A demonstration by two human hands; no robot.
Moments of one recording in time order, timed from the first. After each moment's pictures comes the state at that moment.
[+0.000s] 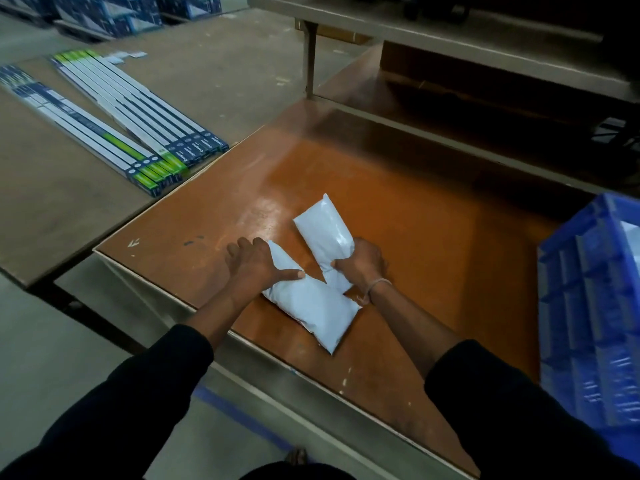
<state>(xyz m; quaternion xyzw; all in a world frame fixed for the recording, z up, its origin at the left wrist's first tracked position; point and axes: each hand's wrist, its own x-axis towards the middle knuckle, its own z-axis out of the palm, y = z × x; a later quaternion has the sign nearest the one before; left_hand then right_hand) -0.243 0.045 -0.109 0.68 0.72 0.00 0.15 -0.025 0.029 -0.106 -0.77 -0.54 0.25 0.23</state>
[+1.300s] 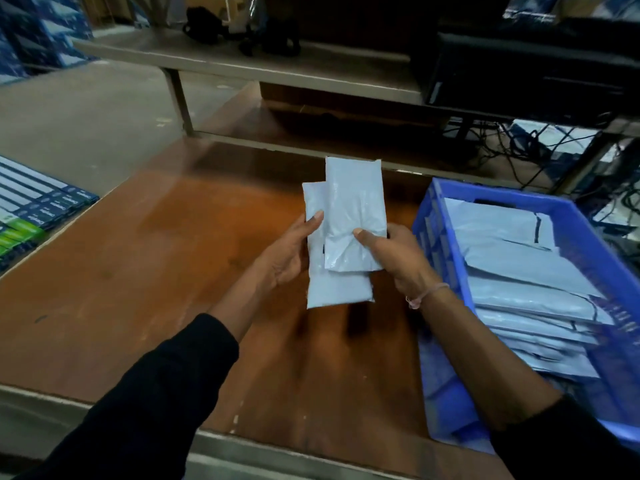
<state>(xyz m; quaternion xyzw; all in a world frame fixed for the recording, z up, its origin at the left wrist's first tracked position) 0.031 0.016 -0.015 0.46 0.27 0.30 0.79 0.196 -0.084 0.011 -0.69 -0.36 0.35 0.52</state>
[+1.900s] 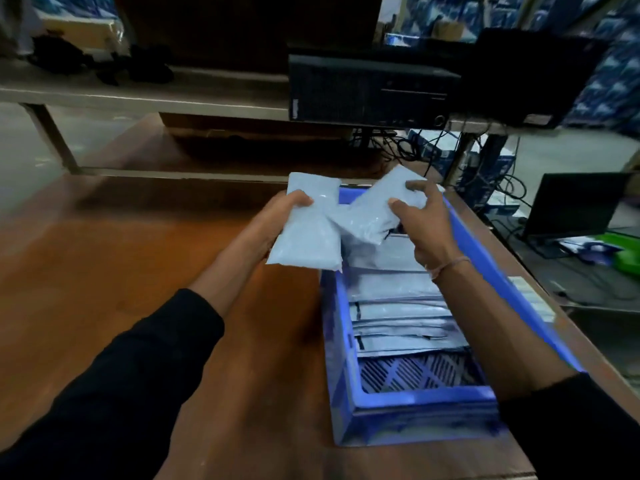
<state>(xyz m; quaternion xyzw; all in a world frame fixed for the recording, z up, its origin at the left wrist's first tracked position) 0.201 -0.027 0.063 0.63 0.34 0.23 0.66 0.392 -0.188 0.062 -0.71 -0.26 0.13 0.64</state>
